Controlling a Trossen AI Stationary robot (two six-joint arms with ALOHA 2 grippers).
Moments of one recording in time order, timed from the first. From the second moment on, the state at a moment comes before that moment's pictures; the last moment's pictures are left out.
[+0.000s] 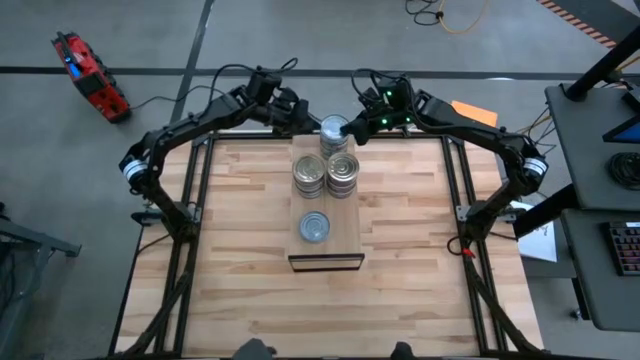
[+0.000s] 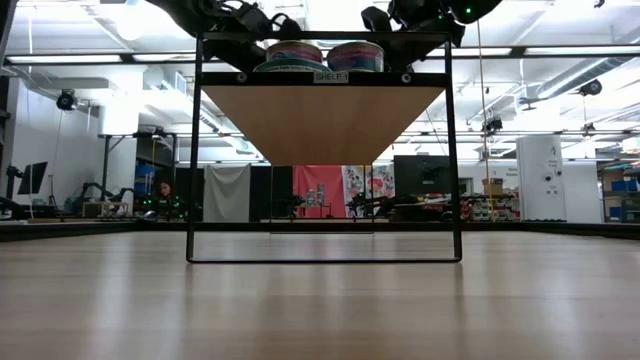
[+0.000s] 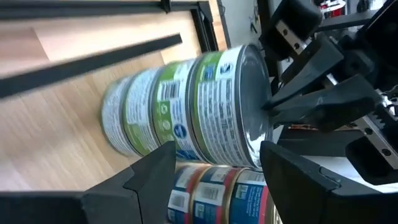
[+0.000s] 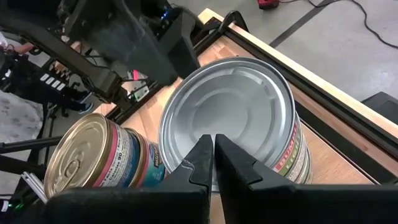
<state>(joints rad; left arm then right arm) 0.69 1.64 1.46 -0.42 0.59 -0.91 -0.63 1.58 1.43 -0.40 -0.47 0.35</state>
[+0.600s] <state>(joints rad) 0.62 1.57 1.86 -0.76 0.39 -0.34 -0.56 1.42 1.47 -0.39 -0.48 0.21</state>
